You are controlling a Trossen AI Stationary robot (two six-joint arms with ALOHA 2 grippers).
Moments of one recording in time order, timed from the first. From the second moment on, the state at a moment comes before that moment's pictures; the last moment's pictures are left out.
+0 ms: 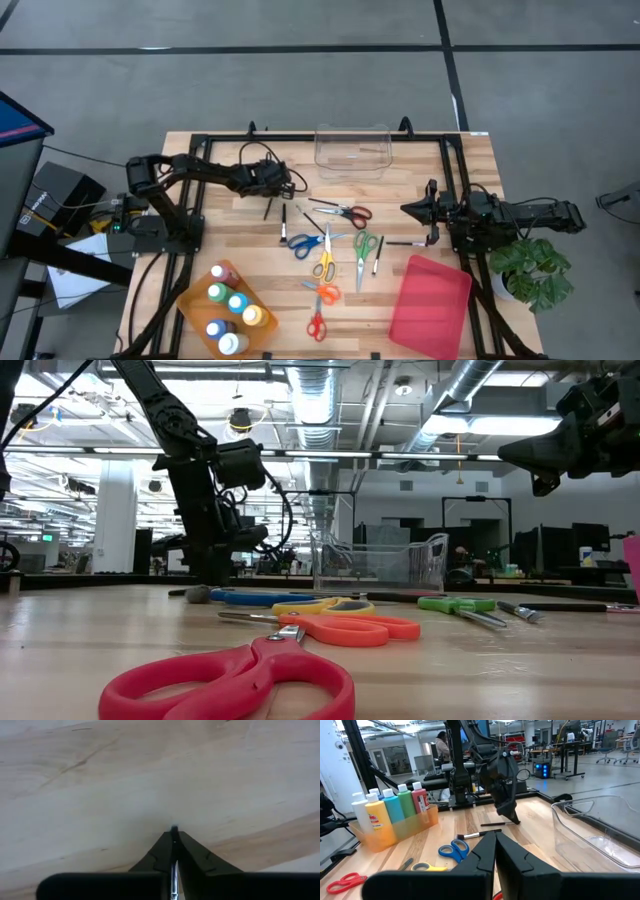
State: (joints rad) left arm 0.36 1.68 0.77 -0.29 -0.32 -0.92; right arm 0.04 0.05 0.01 0.04 0.18 0.12
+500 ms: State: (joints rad) left arm 0.30 1.65 0.77 -0.21 -0.27 -0.90; right arm 0.04 0.05 0.01 0.04 0.18 0.12
